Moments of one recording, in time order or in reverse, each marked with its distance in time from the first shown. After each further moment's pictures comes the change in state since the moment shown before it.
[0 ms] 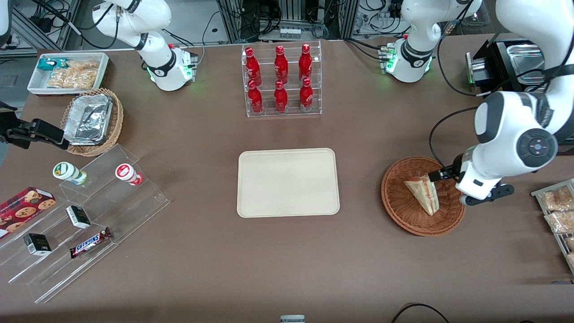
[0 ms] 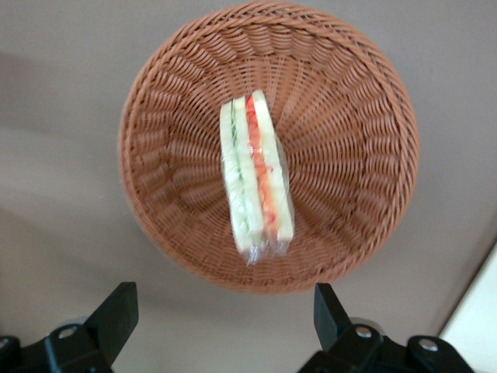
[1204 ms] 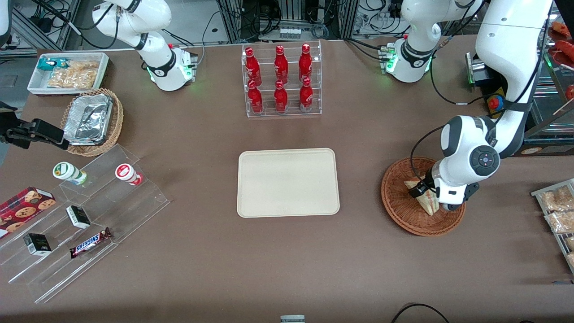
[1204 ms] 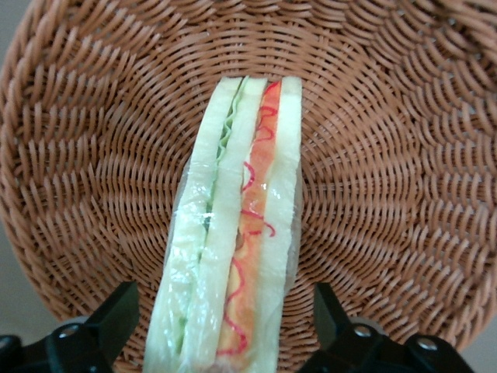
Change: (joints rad) arm -0.003 0.136 -0.005 -0.171 -0.002 0.337 -0.379
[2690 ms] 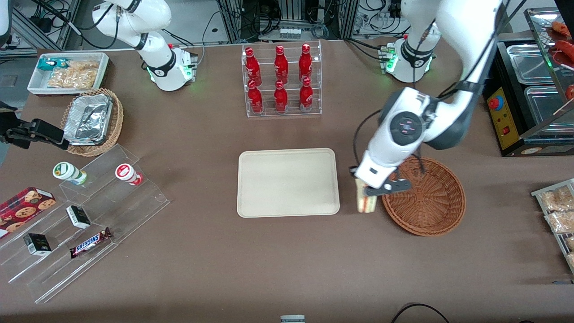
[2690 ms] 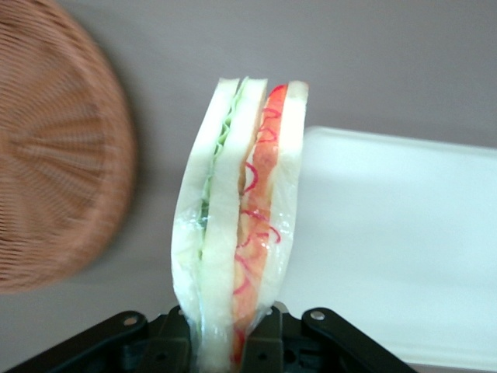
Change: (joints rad) arm -0.298 -0.011 -0.158 0.265 0.031 -0.188 0.081
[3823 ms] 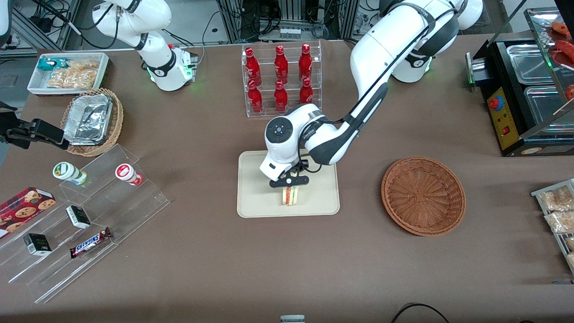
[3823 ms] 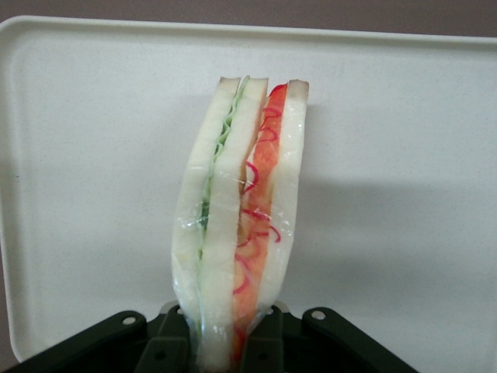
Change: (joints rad) arm -0.347 0.461 0.009 0.444 0.224 -0.035 -0.327
